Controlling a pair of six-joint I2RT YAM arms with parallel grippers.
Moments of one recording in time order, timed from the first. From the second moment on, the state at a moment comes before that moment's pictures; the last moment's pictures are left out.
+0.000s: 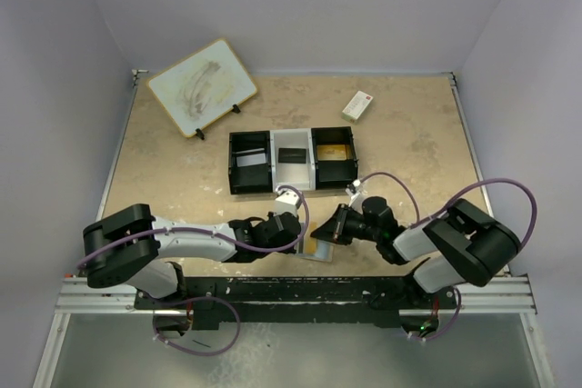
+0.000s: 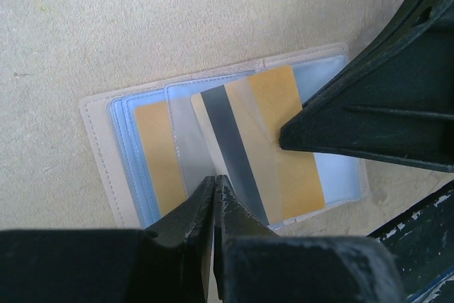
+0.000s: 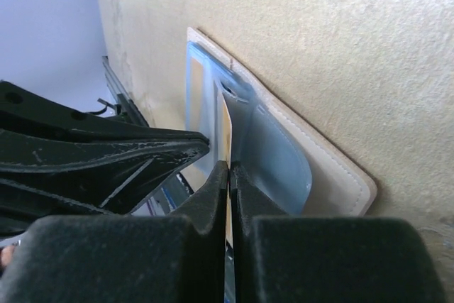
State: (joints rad) left arm -1.21 1.46 0.61 0.01 -0.37 -0.78; right arm 0.64 1.48 0.12 0.86 -0.44 1.07
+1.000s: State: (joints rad) left arm -1.21 1.42 0.59 -0.02 -0.40 -0.78; right arm 0.65 1.03 0.28 0.17 -0.20 0.76
